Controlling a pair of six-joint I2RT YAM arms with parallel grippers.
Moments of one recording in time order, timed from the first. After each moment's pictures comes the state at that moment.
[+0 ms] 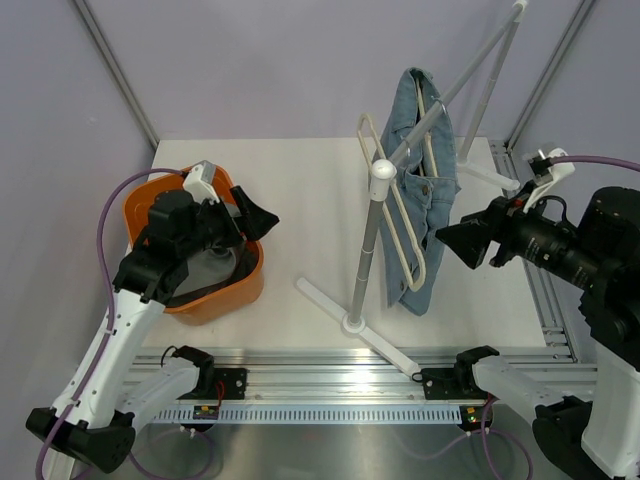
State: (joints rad) left arm -0.35 0.89 1.08 -0.57 0.25 -0.61; right arm 0.28 0.98 1.90 -1.22 -0.46 0.22
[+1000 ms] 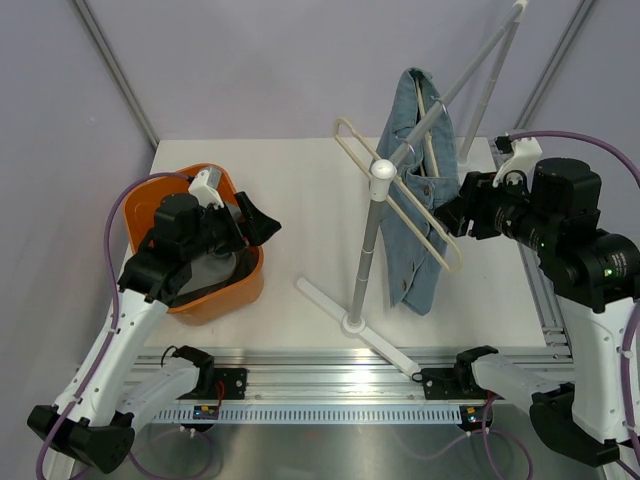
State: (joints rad) left arm -0.35 0.89 1.04 -0.57 0.26 -0.60; right arm 0.28 1.05 1.78 -1.17 -0.20 0.22
